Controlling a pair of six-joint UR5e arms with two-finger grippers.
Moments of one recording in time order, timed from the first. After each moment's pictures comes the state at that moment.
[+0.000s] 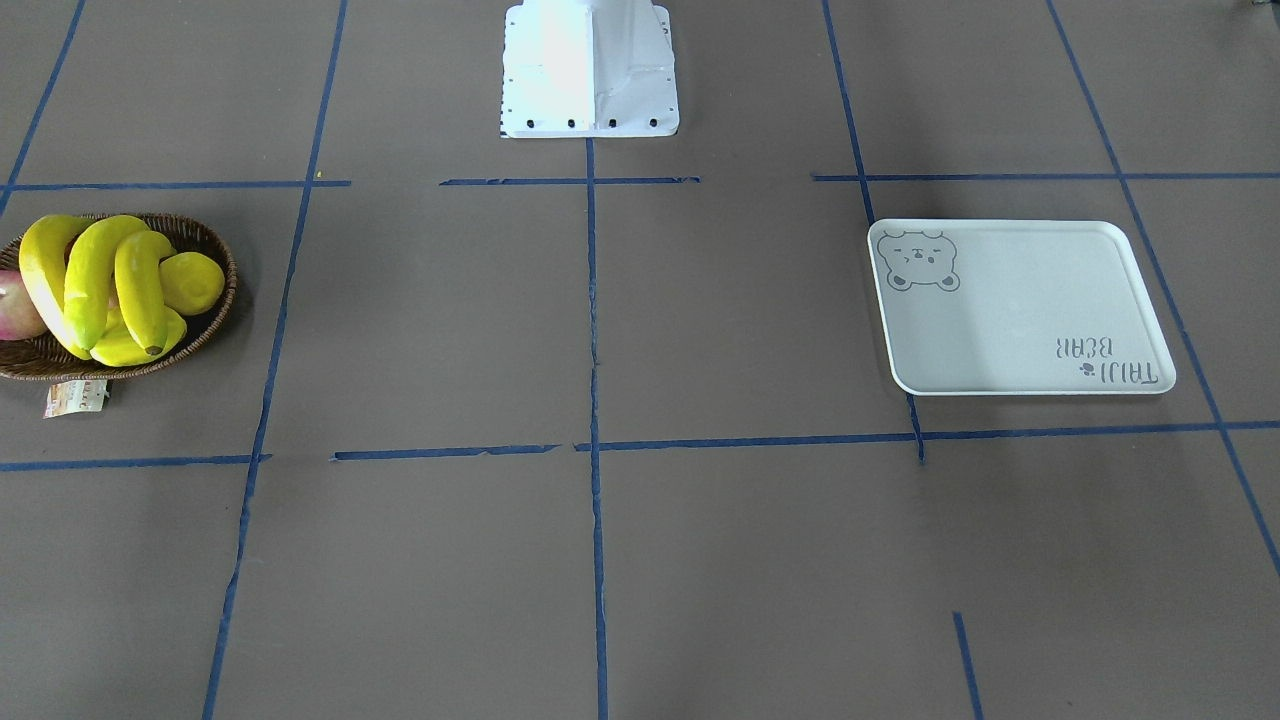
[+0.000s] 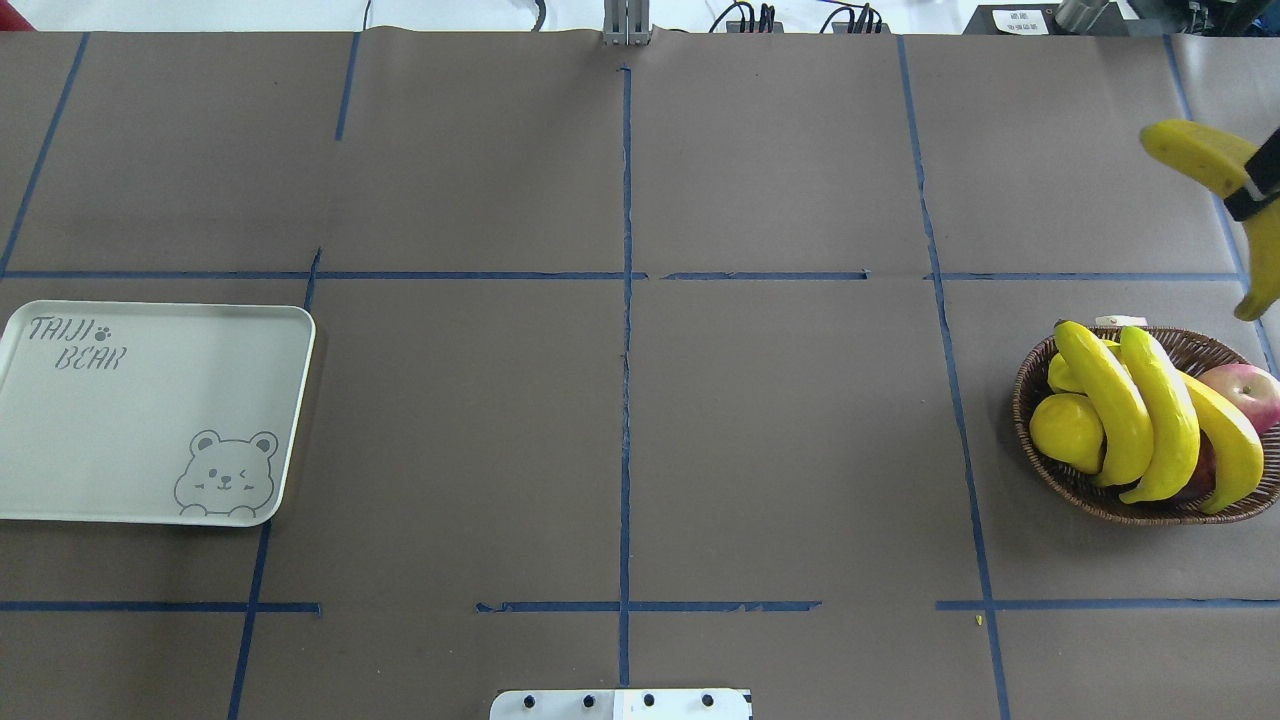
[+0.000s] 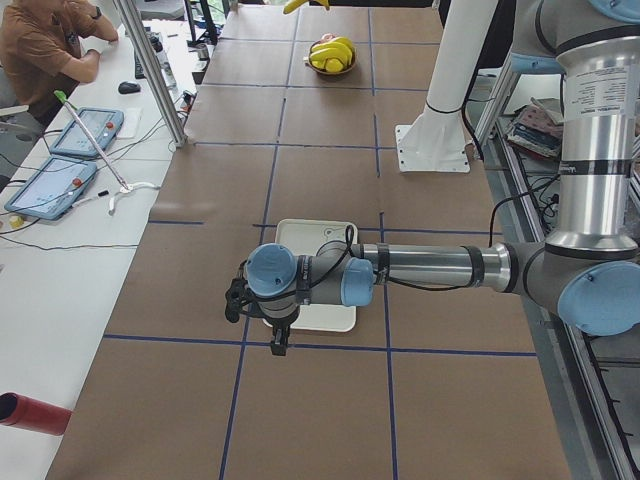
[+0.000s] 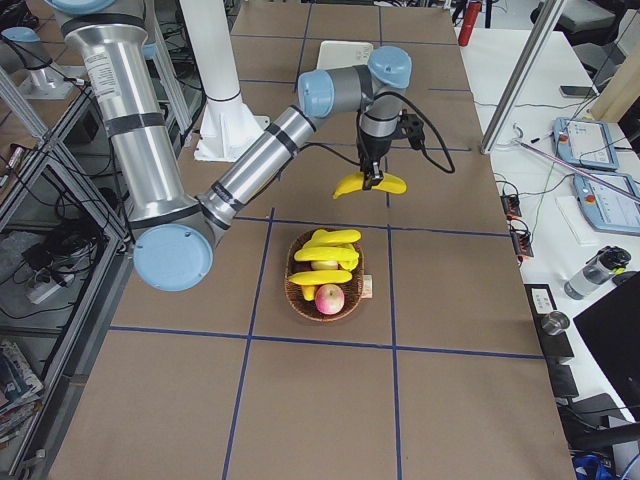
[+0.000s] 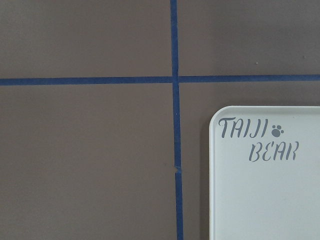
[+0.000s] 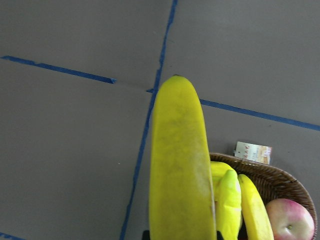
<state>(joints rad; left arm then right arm) -1.59 -1.51 -1.65 -1.60 -2.45 0.05 1.29 -1.23 2.13 -2.22 2.38 0.13</state>
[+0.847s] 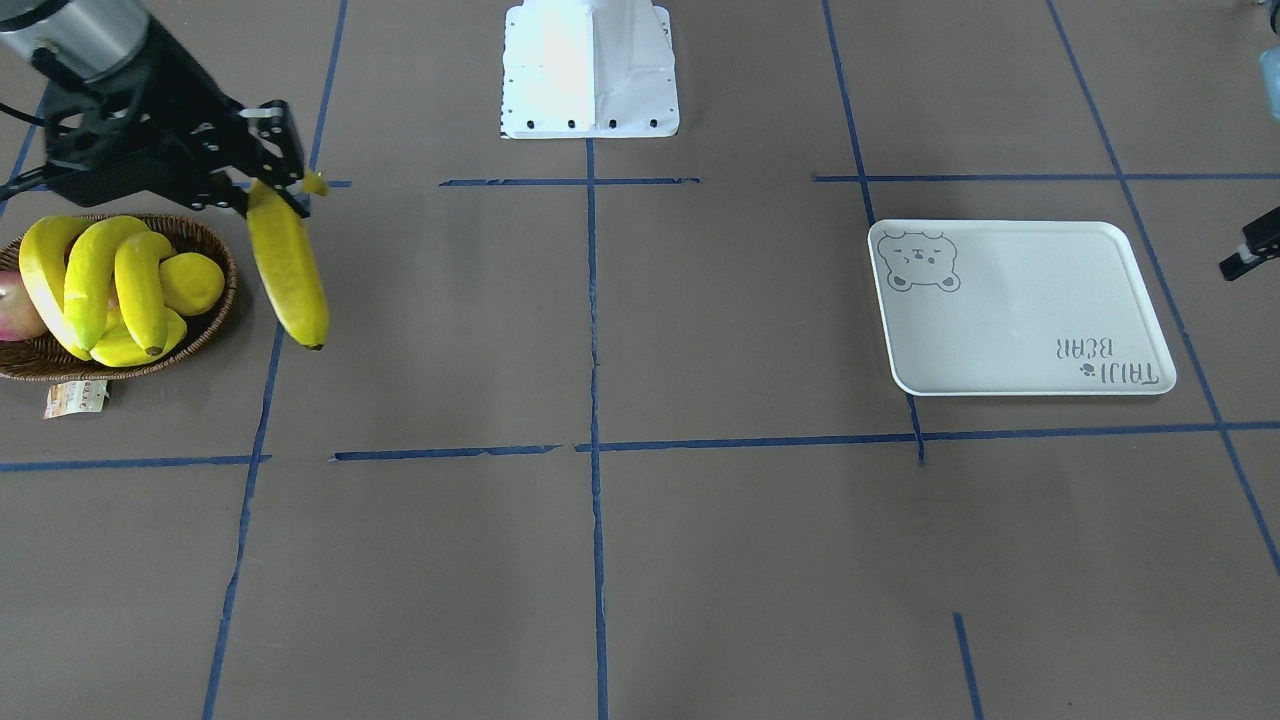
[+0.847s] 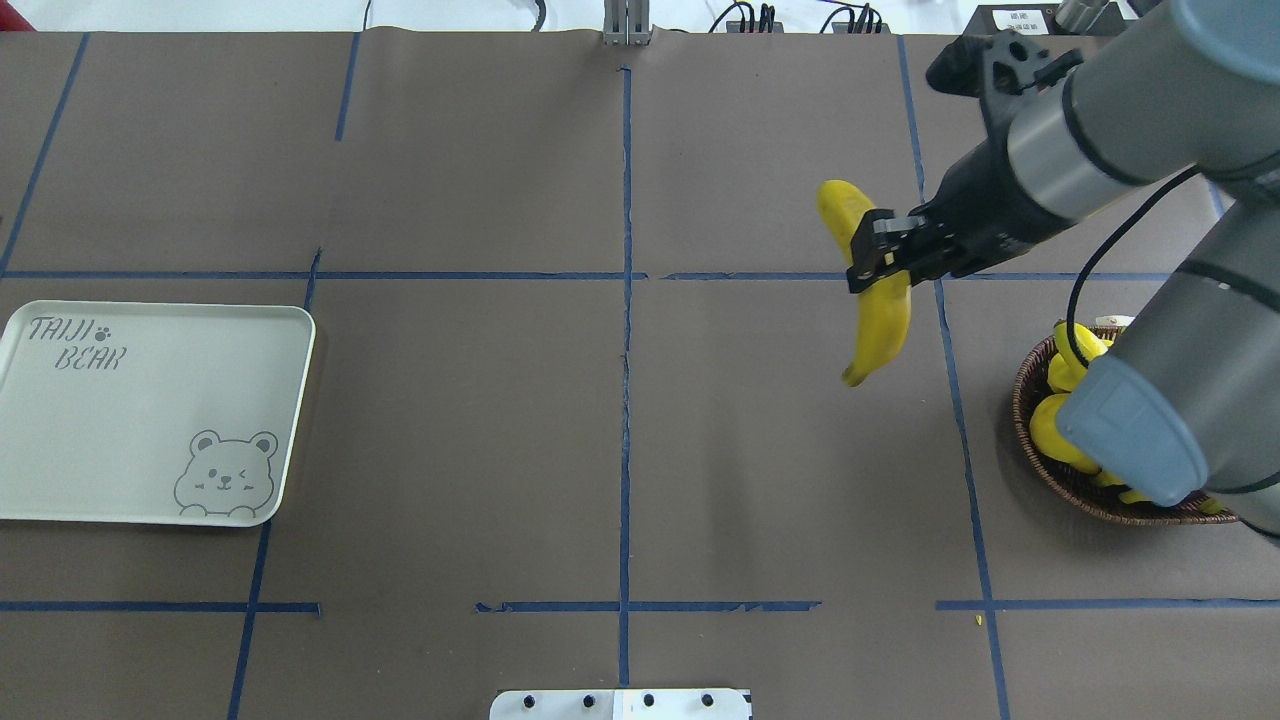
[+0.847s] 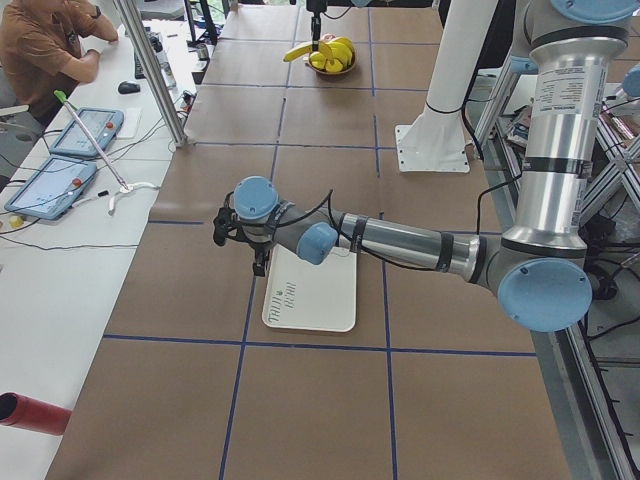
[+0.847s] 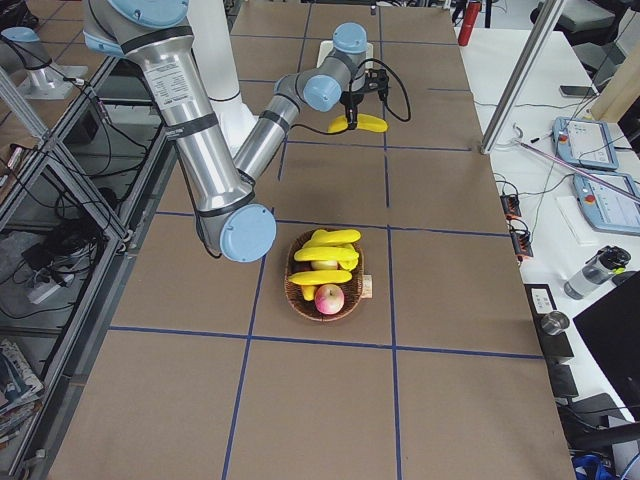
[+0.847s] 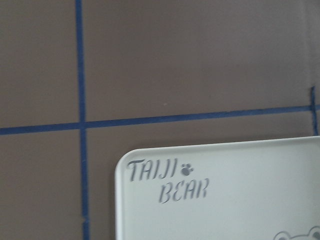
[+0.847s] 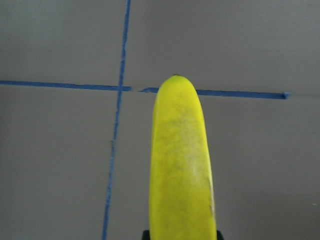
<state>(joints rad) -1.33 -1.67 -1.67 -1.97 -2.53 -0.59 0.80 -1.15 2.11 -1.55 2.17 1.06</state>
